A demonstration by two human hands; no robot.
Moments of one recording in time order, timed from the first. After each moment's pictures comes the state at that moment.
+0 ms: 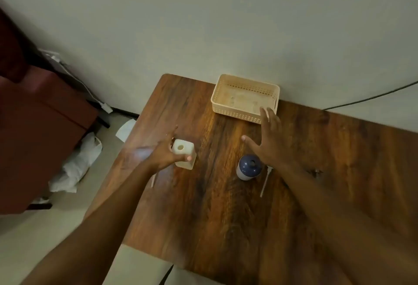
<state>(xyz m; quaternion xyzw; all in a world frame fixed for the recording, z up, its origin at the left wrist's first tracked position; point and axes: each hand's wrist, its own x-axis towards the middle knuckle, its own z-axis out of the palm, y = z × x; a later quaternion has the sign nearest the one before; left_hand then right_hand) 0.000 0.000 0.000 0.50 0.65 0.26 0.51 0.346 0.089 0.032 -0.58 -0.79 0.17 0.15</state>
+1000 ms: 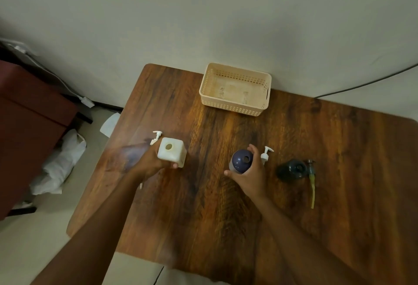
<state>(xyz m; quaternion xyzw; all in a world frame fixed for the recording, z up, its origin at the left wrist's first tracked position) -0.007 -0.003 -0.033 0.49 0.60 0.28 0.56 0.334 -0.003 -0.049 -0.68 -0.55 0.42 0.24</state>
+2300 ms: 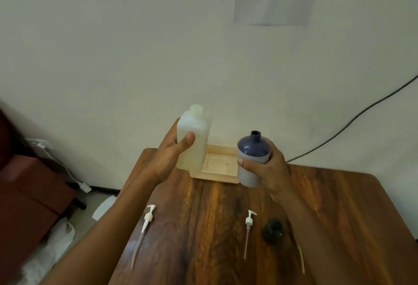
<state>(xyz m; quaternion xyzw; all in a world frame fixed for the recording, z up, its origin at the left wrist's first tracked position) 0.111 0.065 0.263 0.60 0.45 0.47 0.48 0.377 0.055 0.237 -0.48 -0.56 0.45 0.51</state>
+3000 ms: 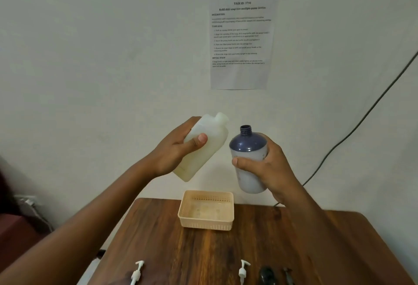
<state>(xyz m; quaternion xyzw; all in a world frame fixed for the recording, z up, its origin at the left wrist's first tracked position) 0.159 0.059 0.420 0.78 0.41 0.37 0.28 0.405 0.038 0.380 -0.42 -0.63 0.37 0.54</state>
